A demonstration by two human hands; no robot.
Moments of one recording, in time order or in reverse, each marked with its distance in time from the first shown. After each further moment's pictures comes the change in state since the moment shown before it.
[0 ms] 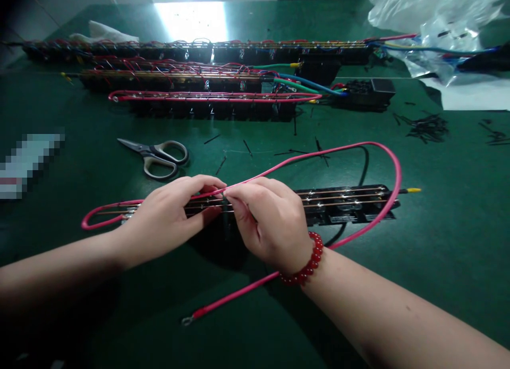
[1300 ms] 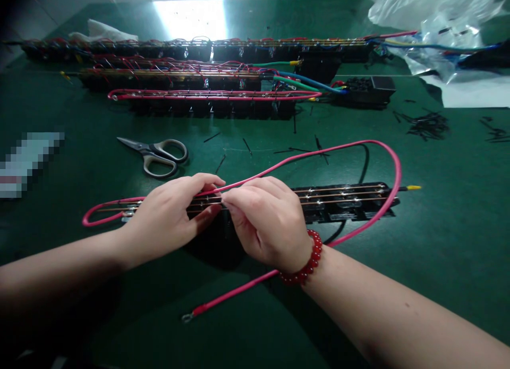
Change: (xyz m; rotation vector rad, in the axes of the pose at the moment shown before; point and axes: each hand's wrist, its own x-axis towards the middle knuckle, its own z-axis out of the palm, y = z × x) left_hand -0.002 -0.002 0.004 0.093 0.007 0.040; right_hand 0.001 0.004 -0.001 0.099 -0.026 -0.107
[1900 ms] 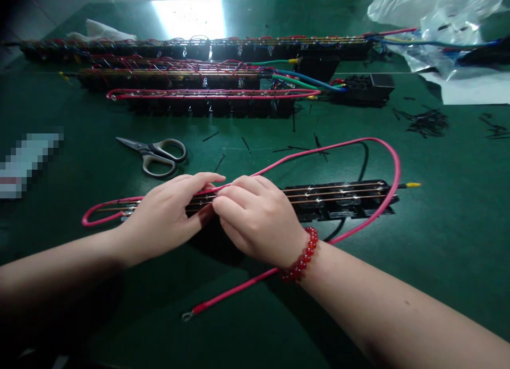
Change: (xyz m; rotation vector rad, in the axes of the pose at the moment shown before) left_hand 0.001 0.002 -0.003 -0.014 -0.019 -0.018; right_hand 0.004 0.002 0.005 -0.169 -0.257 -0.112
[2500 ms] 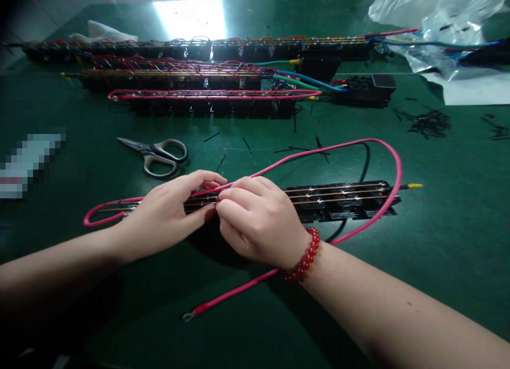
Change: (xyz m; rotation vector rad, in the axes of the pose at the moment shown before) left_hand 0.003 0.001 -0.006 -0.190 -0.053 -0.060; right_hand 0.000 0.000 0.000 0.034 0.021 0.010
